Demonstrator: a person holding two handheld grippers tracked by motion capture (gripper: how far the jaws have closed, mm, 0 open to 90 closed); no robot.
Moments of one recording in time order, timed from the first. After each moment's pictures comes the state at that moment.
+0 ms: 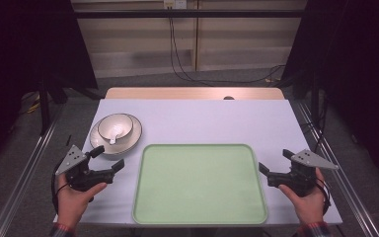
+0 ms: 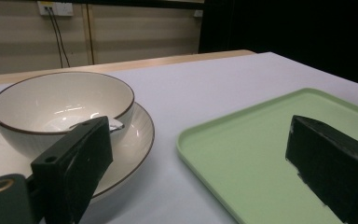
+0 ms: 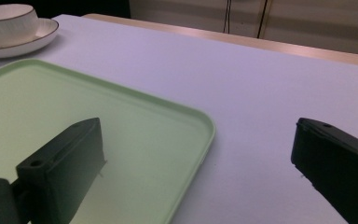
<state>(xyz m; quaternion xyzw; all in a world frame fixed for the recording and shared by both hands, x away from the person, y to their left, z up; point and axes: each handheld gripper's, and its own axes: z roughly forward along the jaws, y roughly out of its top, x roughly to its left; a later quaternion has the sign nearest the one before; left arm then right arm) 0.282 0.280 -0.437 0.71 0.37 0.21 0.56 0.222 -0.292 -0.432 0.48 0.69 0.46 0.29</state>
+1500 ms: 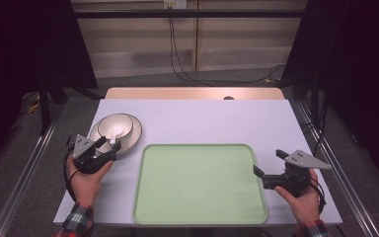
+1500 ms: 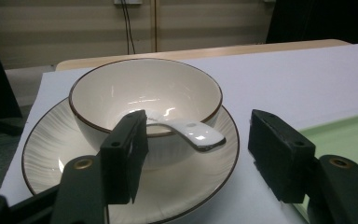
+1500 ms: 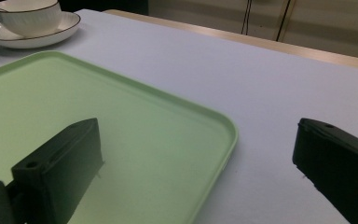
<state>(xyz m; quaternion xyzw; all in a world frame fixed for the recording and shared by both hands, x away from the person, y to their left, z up) 0.325 0.271 -0.454 0.68 0.45 0.29 0.50 0.226 -0.283 -0.437 0.45 0.71 0.47 0.28</state>
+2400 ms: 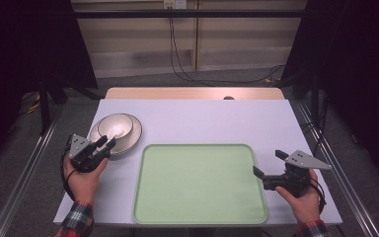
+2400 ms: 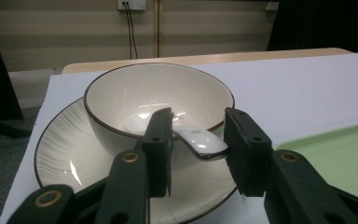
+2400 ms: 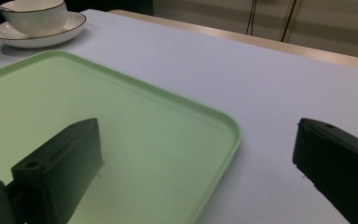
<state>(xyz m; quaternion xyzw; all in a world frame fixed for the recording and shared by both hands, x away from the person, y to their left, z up) 0.328 0.280 -0.456 0.67 0.46 0.29 0.51 0.225 -0.284 -0.437 0.44 0.71 0.48 0.27</state>
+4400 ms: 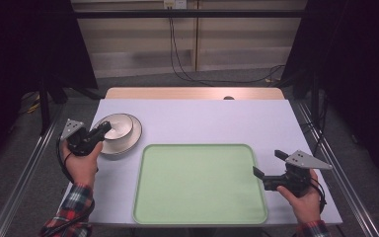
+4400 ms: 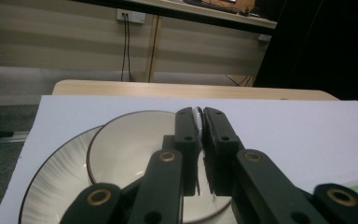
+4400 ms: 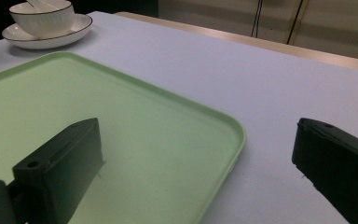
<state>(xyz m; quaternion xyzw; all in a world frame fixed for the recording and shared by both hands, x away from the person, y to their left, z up) 0.363 0.285 -0.429 0.63 0.48 0.26 0.55 0.225 -0.285 -0.437 0.43 0.72 0.48 0.26</state>
